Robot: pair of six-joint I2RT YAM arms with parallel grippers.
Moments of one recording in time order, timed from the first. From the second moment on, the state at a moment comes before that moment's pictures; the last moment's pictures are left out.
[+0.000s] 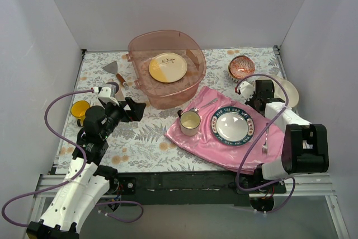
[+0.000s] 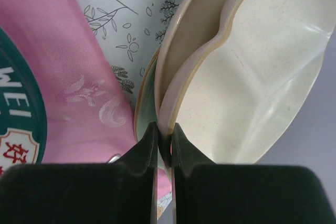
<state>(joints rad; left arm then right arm) -0.27 0.59 0.58 -0.15 0.13 -0.36 0.05 1.45 0.79 -0.24 0.21 -0.89</state>
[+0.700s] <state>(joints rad) -0.27 0.60 0.58 -0.15 0.15 -0.36 0.05 1.20 0.79 -0.47 0.10 -0.99</state>
